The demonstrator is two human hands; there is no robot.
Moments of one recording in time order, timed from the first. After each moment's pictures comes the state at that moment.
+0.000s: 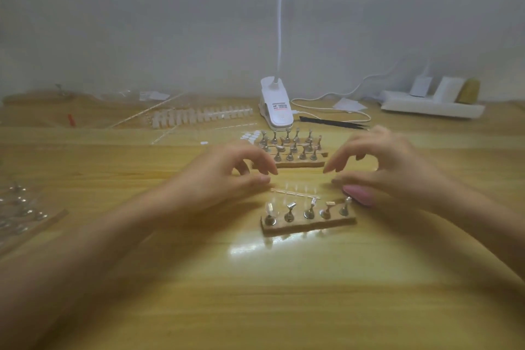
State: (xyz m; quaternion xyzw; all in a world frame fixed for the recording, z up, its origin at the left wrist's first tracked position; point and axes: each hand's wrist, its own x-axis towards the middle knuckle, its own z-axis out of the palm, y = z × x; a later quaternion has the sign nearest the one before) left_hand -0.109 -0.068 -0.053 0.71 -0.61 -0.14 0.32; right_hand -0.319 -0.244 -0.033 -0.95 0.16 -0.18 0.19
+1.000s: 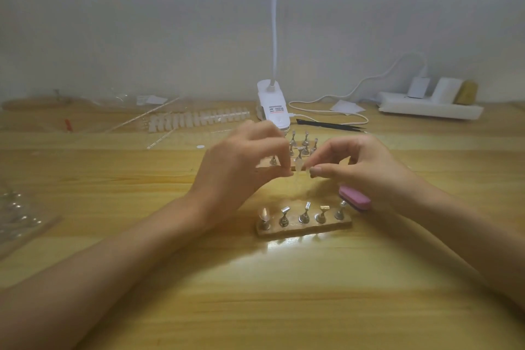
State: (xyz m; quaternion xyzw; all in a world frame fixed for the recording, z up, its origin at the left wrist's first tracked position) left_hand -0.137 -0.094 -0.055 0.63 -0.66 0.18 0.36; right_hand -0.298 -0.240 -0.047 -0.85 0.16 -0.23 0.44
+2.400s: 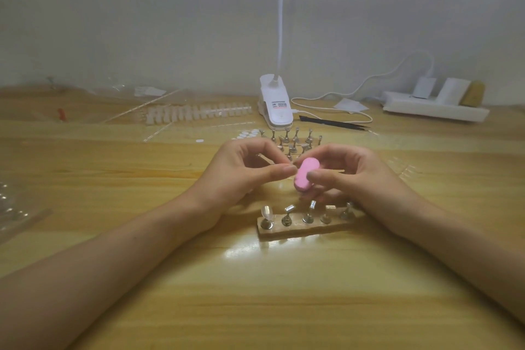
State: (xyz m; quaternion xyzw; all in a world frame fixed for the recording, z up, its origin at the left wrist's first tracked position) left_hand -0.140 -0.089 -0.065 0.58 -0.48 -0.30 0.59; right_hand -0.296 -0.227 -0.064 -0.74 0.14 -0.18 0.63
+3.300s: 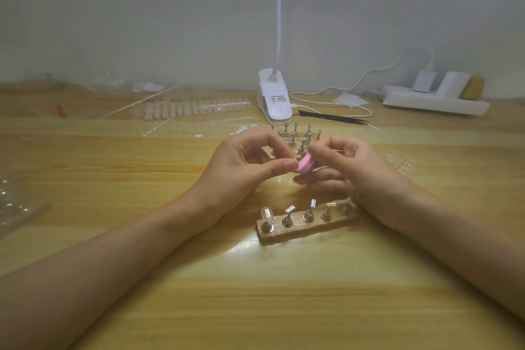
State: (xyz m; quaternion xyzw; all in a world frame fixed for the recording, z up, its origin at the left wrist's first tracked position) left_hand -0.147 -0.089 -0.065 0.57 -0.54 -0.21 0.58; right_hand -0.290 -0.215 -0.055 -0.67 0.17 -0.18 0.70
